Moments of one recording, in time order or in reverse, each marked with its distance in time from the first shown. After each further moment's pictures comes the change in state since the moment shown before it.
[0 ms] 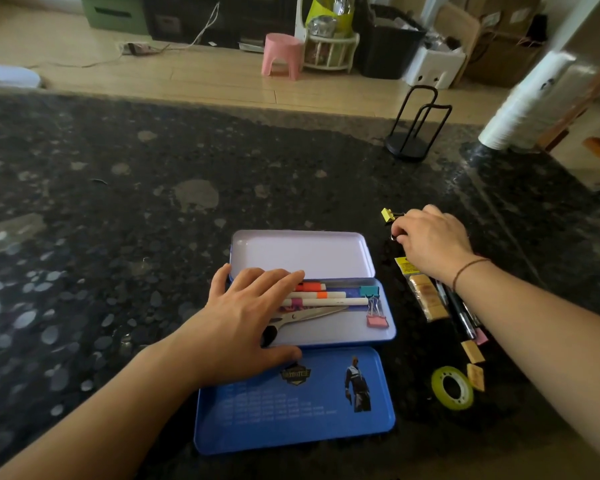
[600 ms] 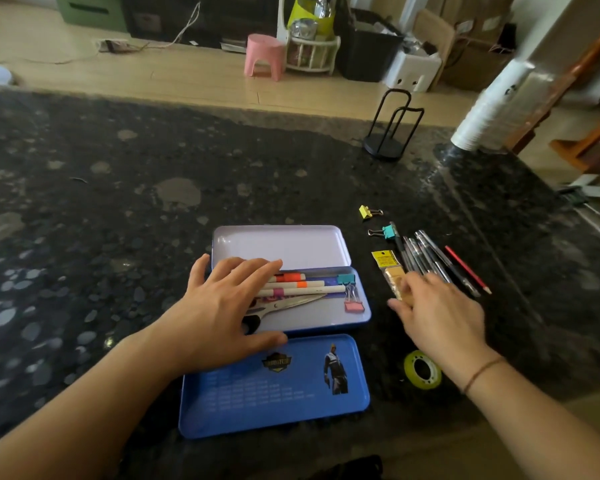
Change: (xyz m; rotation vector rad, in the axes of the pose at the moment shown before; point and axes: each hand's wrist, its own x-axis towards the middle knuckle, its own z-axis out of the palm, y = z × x) left_hand -0.004 0.002 -0.006 0.000 0.028 -0.021; right_hand -0.125 -0.032 -0.026 0.066 -0.092 0.294
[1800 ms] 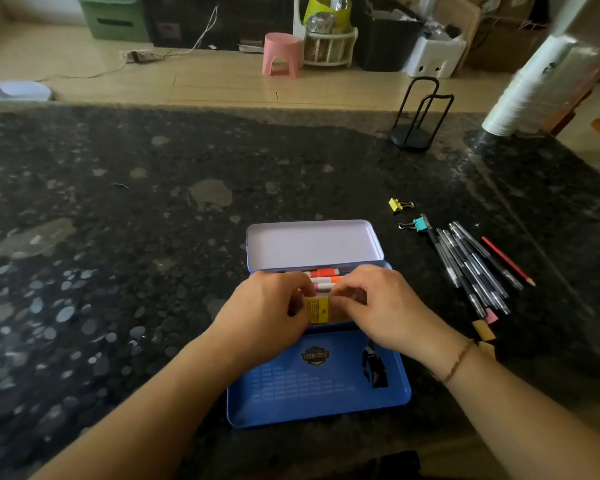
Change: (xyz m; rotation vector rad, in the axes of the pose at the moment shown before) left_hand -0.001 0.019 -0.003 -0.321 0.153 -0.096; right_hand -0.008 -0.091 -0.023 0.685 -0.195 -0.379
